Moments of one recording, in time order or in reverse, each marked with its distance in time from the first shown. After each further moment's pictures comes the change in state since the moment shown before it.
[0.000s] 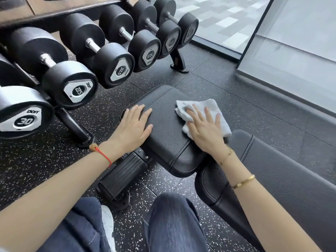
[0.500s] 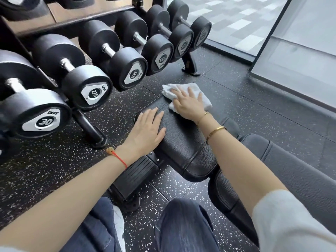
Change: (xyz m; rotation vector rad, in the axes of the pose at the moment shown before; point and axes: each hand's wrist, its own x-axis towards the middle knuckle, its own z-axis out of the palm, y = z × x) left_hand -0.005 0.008 -0.005 0.051 0.003 -0.037; right_hand 0.119 -0.060 0.001 0.042 -0.130 -0.100
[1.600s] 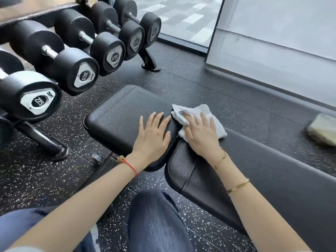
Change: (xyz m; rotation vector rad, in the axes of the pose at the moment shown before) left_hand 0.014 0.147 0.038 -0.161 0.071 0.125; right_hand -0.199 0.106 0.006 -0.095 0.140 0.304
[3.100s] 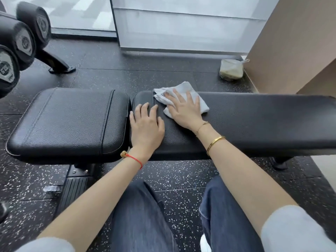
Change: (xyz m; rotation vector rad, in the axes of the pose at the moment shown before) left_hand -0.036 0.094 0.018 -0.138 0.012 0.249; right_hand -0.087 0.054 0.005 0.064 0.084 0.498
